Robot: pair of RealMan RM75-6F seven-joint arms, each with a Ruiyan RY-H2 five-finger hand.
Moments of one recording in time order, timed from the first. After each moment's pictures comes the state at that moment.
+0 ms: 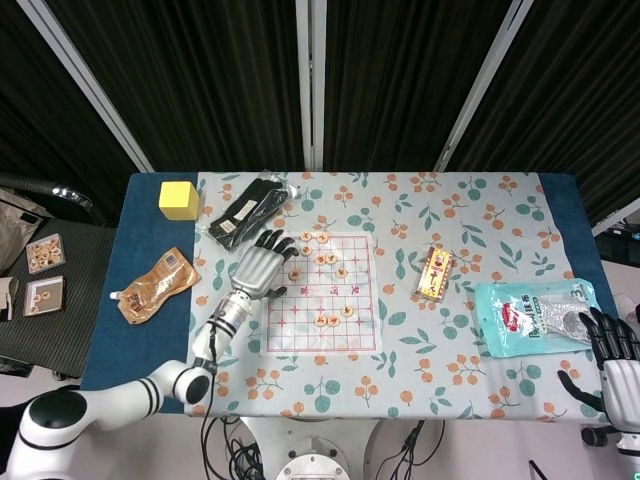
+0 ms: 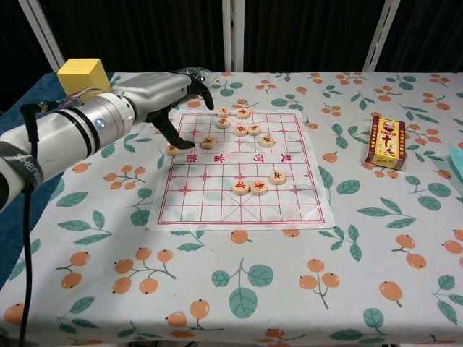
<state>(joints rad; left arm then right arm) -0.86 -1.87 -0.29 -1.07 1.20 0.87 0.27 -0.04 -1.26 0.01 -1.26 -1.58 1.60 0.28</state>
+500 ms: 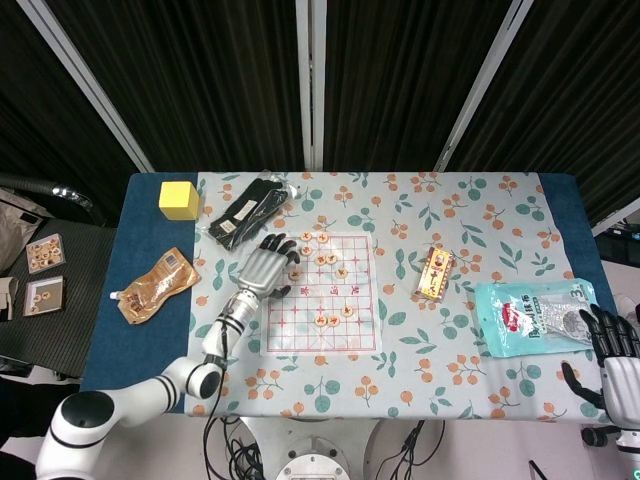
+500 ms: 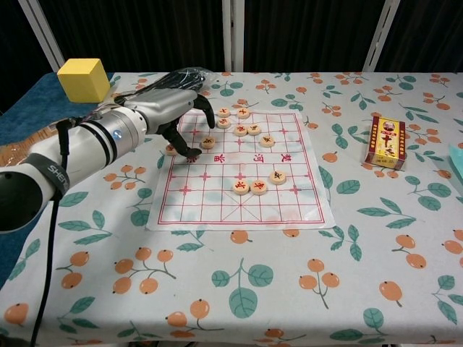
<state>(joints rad) -0.91 -1.96 -0.28 -0.89 1.19 0.83 0.17 -0.04 -1.25 0.02 -1.27 -1.57 1.60 0.29</state>
